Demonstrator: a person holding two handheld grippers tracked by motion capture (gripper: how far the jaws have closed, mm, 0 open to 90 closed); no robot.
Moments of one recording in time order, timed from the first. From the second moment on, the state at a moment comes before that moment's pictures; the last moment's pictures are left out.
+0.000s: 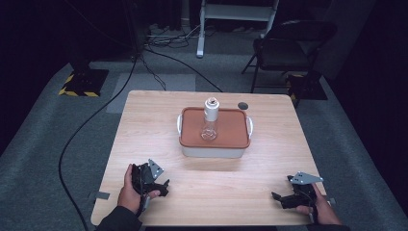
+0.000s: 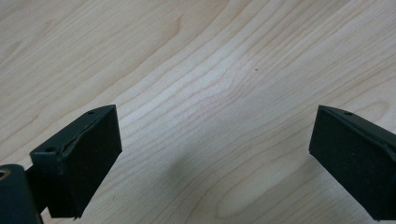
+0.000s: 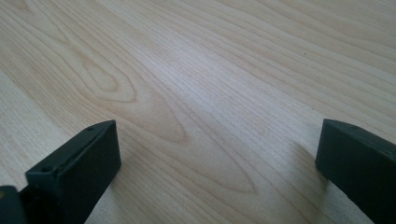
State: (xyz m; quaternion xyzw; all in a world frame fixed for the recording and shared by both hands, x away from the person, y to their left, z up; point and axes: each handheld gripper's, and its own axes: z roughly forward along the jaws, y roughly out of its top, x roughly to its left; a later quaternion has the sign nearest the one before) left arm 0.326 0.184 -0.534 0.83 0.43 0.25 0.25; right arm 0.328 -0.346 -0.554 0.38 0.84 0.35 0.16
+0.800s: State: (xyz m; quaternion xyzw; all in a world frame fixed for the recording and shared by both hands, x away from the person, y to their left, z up) left arm 0.327 0.213 -0.555 0.80 0.48 0.18 0.32; right arm 0.328 -0.346 -0.554 0.38 0.84 0.35 0.16
